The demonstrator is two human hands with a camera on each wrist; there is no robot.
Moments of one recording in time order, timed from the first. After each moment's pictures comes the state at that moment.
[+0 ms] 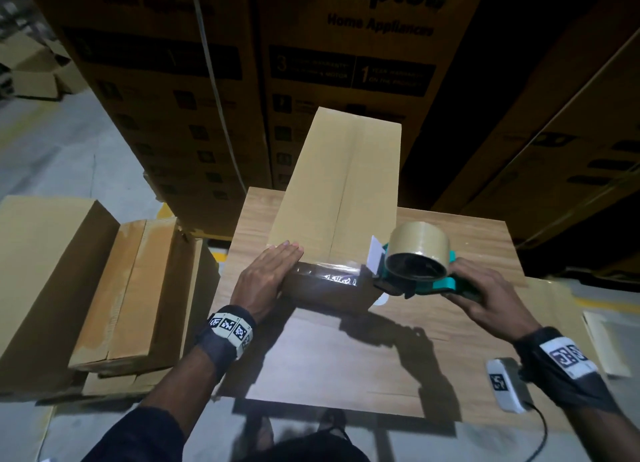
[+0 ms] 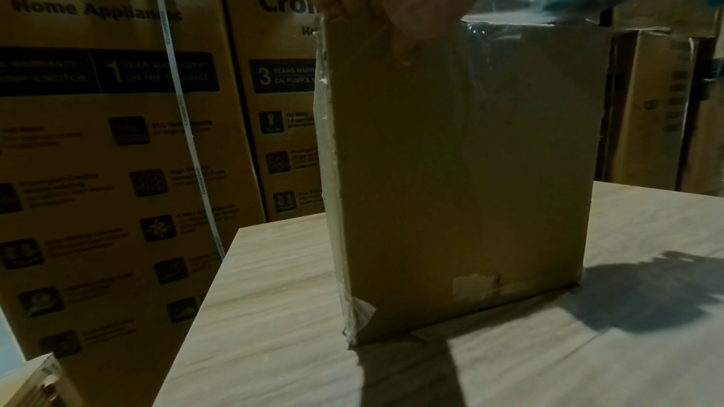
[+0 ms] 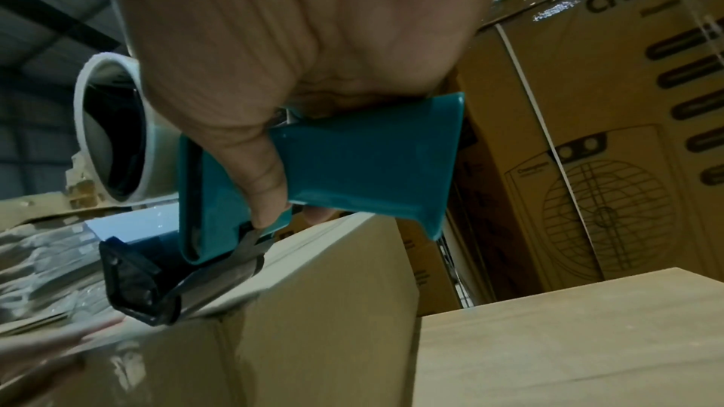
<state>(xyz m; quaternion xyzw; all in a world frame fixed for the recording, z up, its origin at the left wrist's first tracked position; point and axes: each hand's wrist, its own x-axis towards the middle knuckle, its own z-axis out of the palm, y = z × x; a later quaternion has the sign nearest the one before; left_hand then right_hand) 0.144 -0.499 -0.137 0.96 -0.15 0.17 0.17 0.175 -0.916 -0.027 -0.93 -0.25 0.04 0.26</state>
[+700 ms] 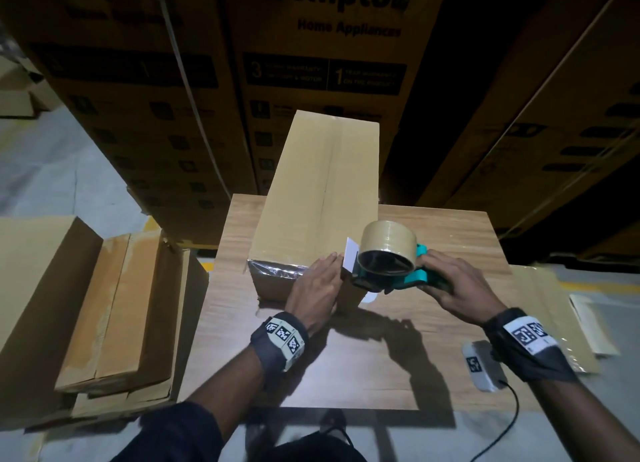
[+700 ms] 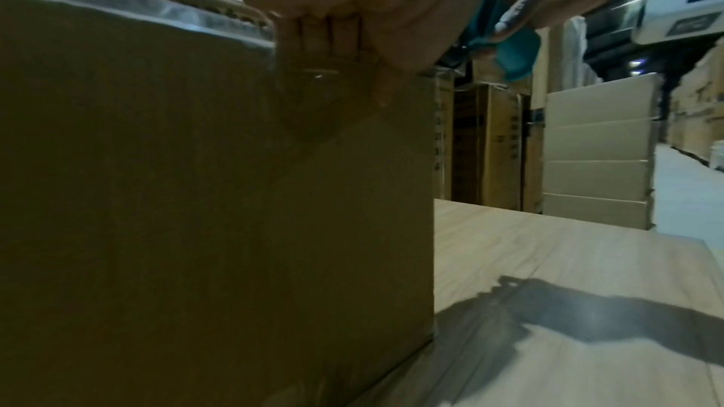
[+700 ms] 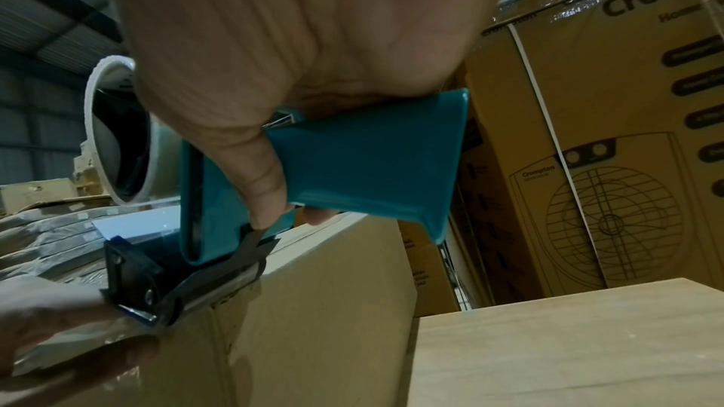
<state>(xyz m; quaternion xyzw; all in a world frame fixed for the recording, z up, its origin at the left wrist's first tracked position) 0.148 -0.618 -0.119 0.97 -0.21 0.08 0.06 0.178 -0.910 -0.038 -0.95 -0.25 0.04 0.21</state>
